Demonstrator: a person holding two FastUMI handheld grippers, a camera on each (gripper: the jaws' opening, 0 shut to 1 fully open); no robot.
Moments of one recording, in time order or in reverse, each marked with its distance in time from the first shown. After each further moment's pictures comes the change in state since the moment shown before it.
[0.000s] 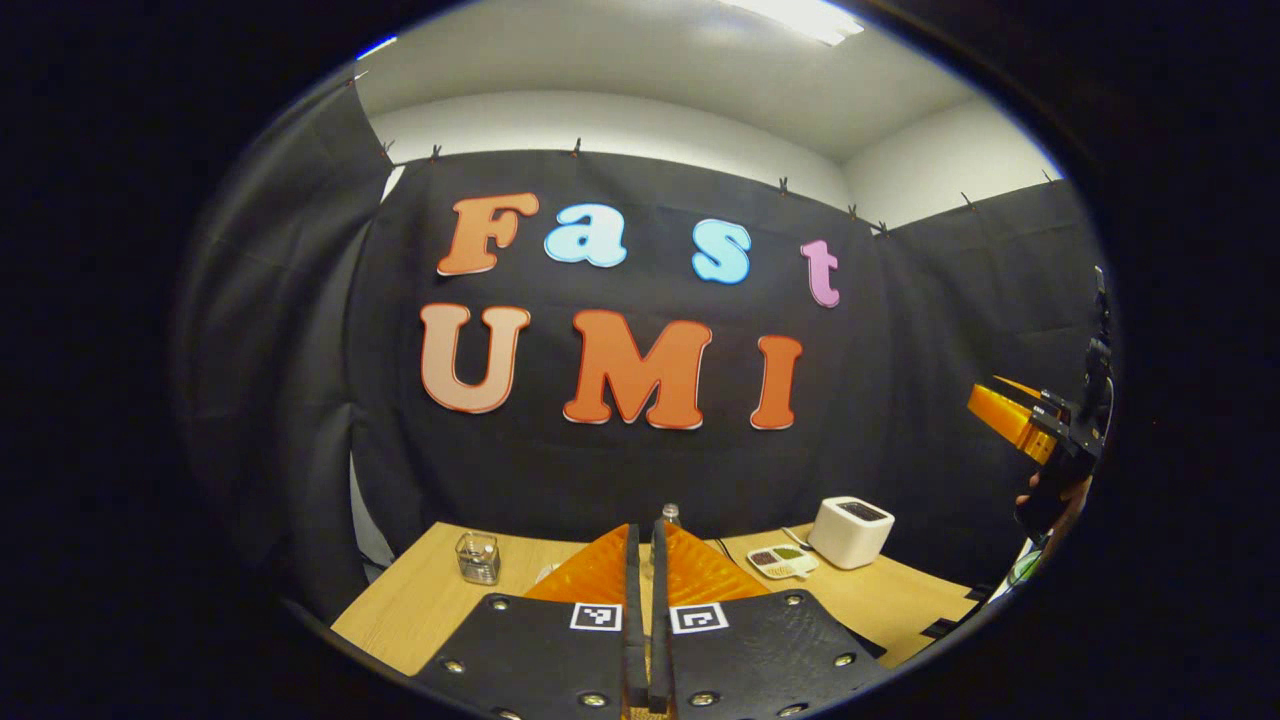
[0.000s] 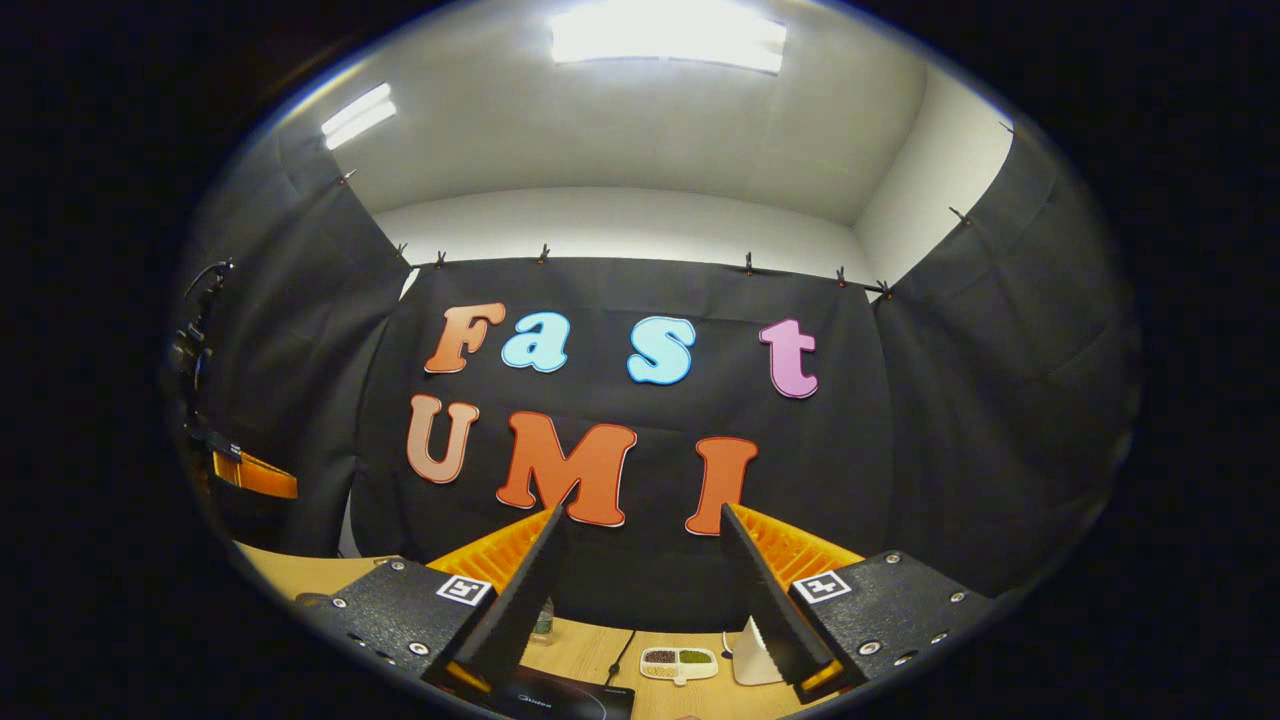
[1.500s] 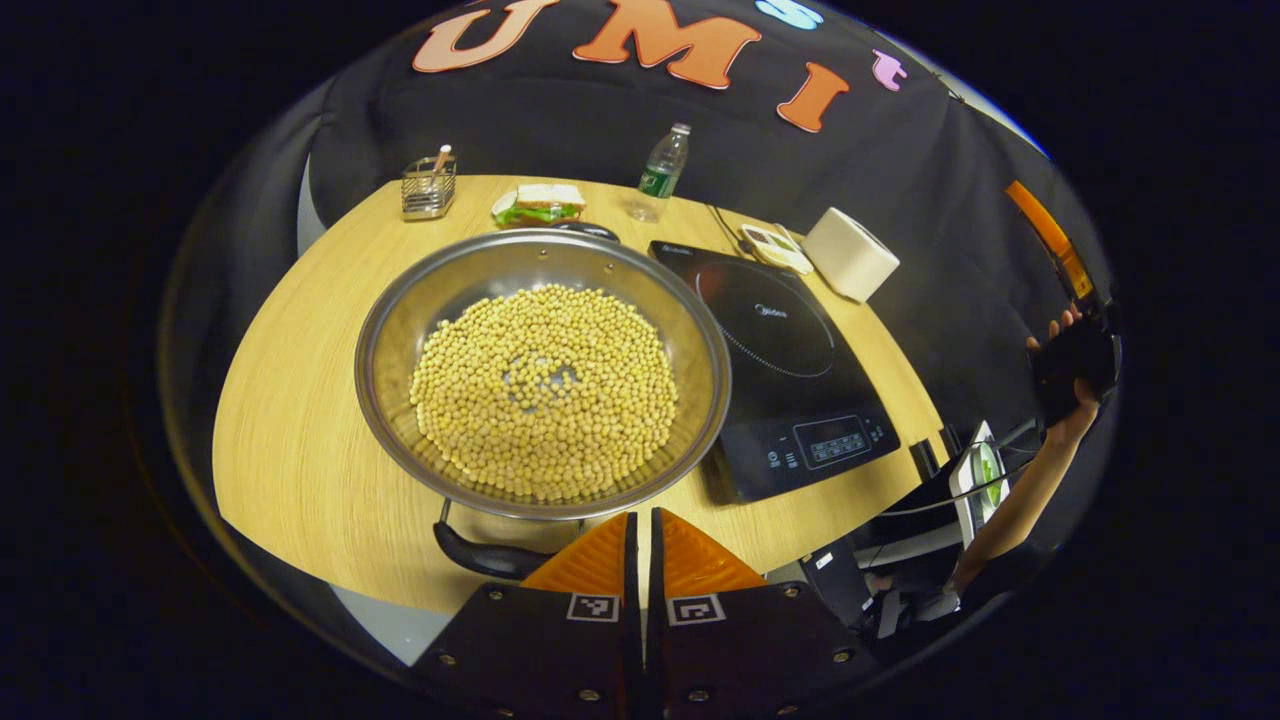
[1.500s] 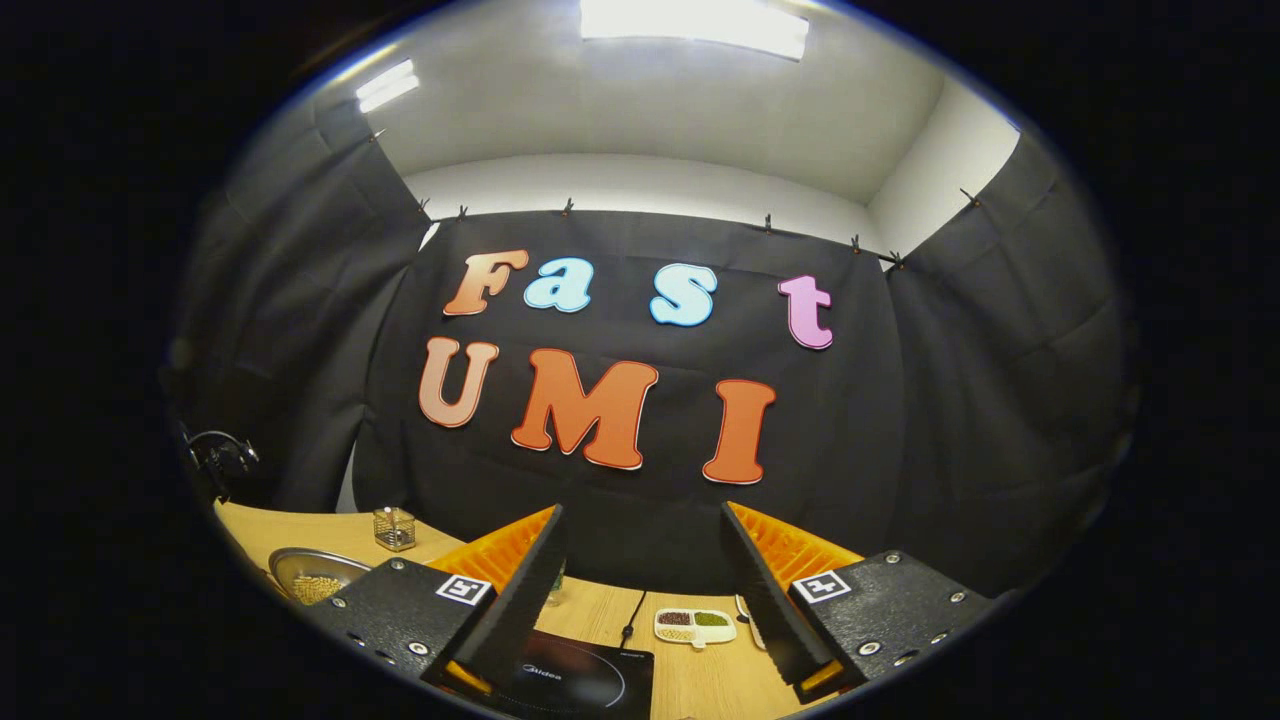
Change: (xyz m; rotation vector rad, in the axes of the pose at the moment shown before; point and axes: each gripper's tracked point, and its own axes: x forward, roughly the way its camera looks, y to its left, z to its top) left arm -0.112 0.008 -0.319 -0.201 0.938 -0.103; right arm -0.031 0.044 -0.098 -0.043 0.099 0.012
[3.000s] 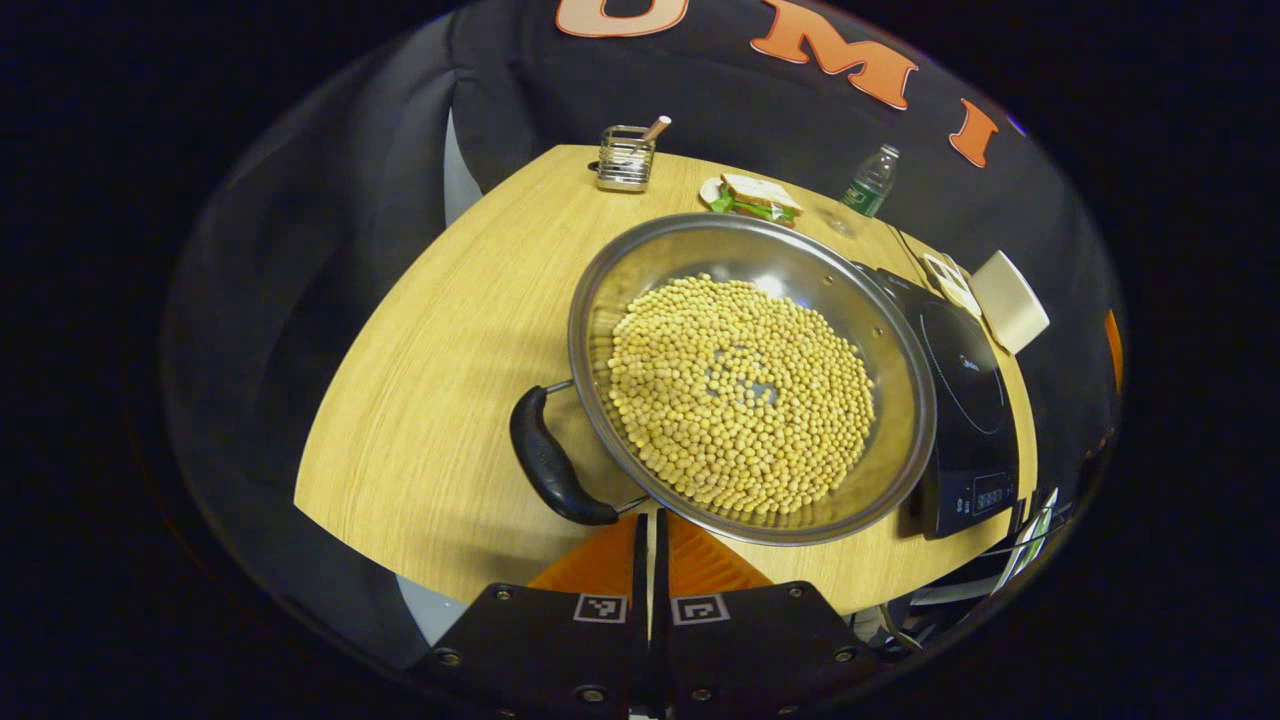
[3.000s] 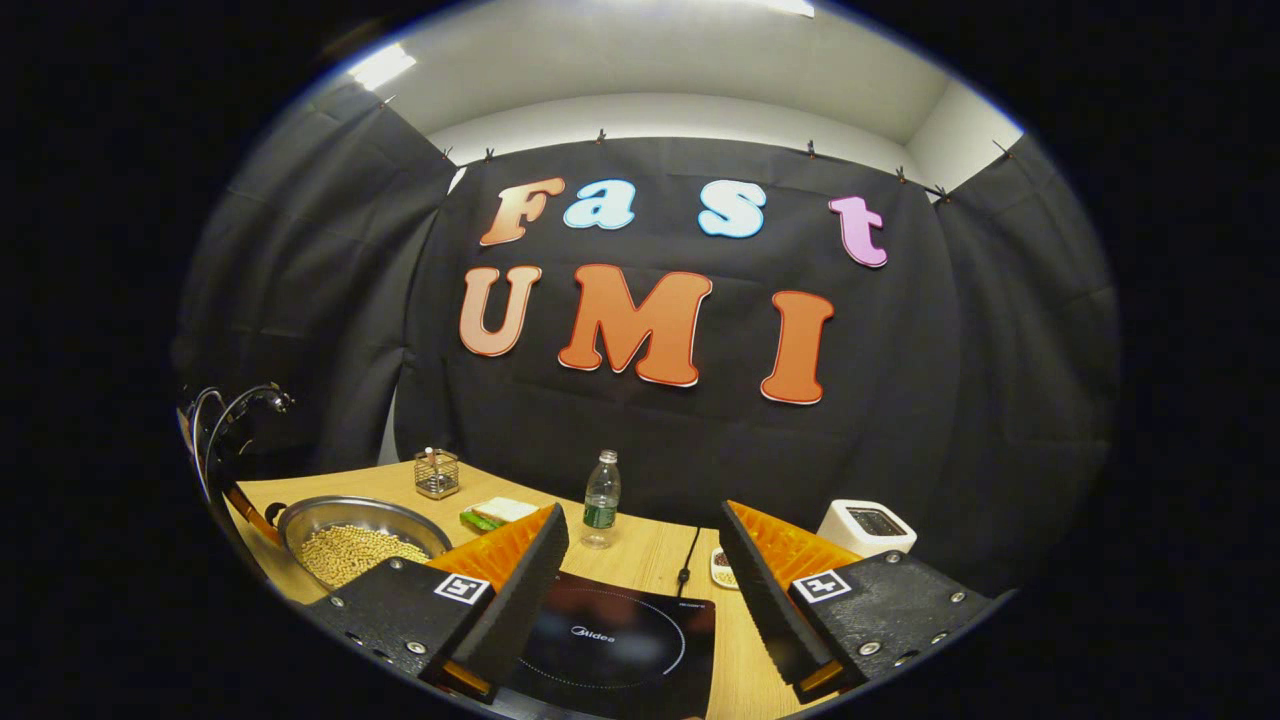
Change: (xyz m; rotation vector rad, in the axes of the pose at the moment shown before) left arm -0.023 0.174 0.022 -0.171 0.017 0.366; right arm 0.012 0.071 -0.089 0.040 0.236 0.147
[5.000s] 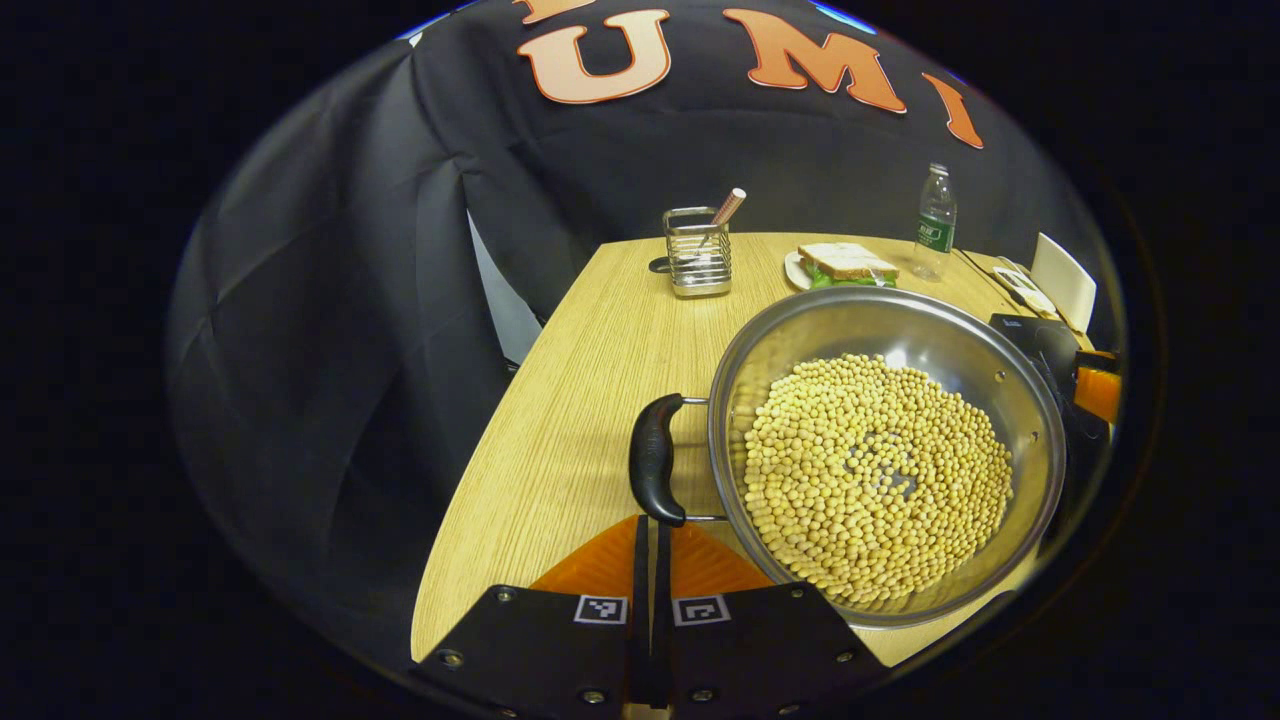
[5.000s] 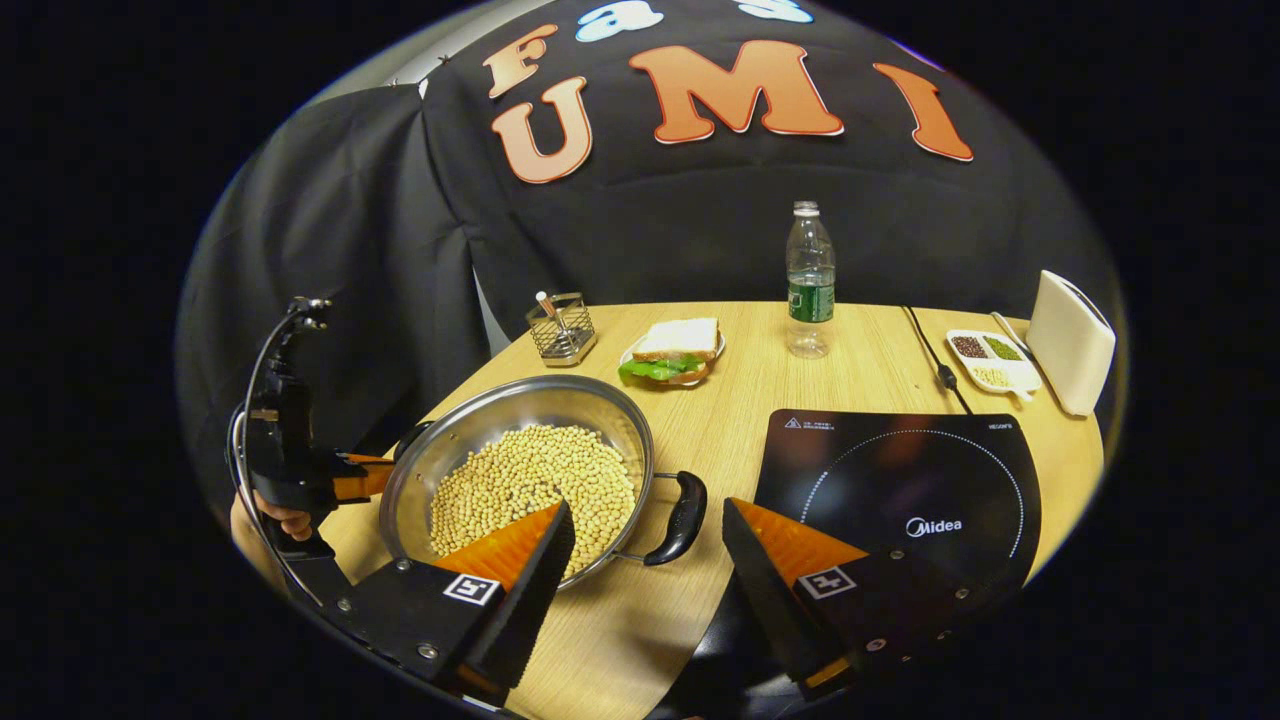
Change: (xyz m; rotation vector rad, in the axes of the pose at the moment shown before) left arm 0.067 0.086 0.119 0.198 -0.286 0.178; right arm 0.063 0.233 -0.156 0.275 0.633 0.281
